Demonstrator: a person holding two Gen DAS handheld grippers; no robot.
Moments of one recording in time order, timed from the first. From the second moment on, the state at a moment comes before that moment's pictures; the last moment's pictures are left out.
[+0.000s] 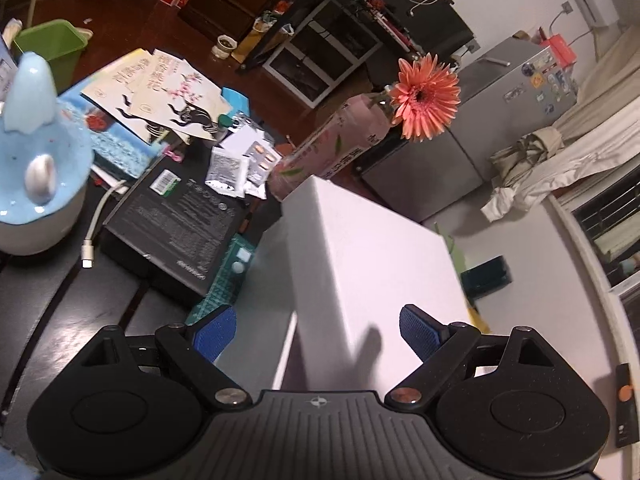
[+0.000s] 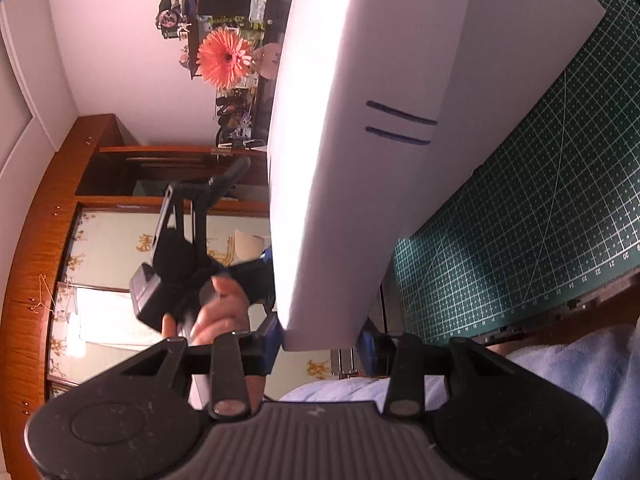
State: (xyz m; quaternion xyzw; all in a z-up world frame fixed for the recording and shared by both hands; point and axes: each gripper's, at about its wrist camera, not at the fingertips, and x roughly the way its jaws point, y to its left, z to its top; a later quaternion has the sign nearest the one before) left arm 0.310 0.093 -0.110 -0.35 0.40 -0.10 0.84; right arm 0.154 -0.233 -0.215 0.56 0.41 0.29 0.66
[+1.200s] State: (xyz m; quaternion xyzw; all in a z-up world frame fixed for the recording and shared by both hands) left arm 0.304 0.072 -0.101 -0.31 0.39 -0.11 0.86; right arm 0.129 -0.262 -0.194 0.50 0.40 0.25 0.72
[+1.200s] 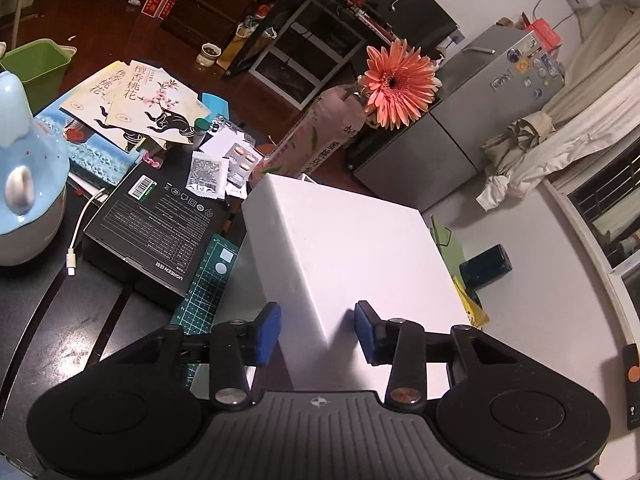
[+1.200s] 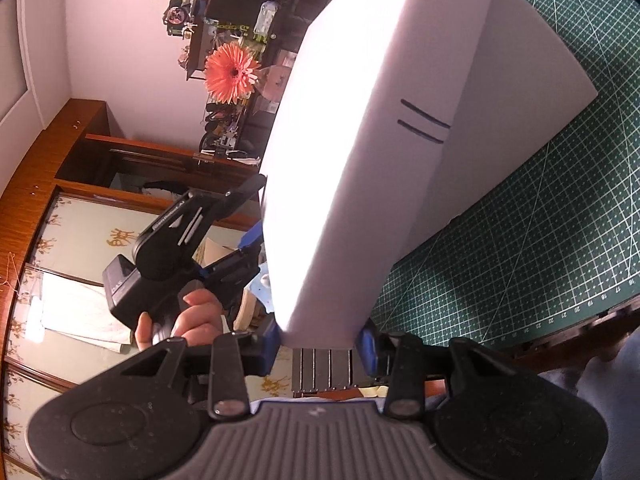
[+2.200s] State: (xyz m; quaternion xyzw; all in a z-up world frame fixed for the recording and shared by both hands) left arm 0.333 0.114 -0.136 -0.48 0.35 -0.10 0.80; right arm 0.130 -0.254 -0.197 0.51 0.42 0.26 0.70
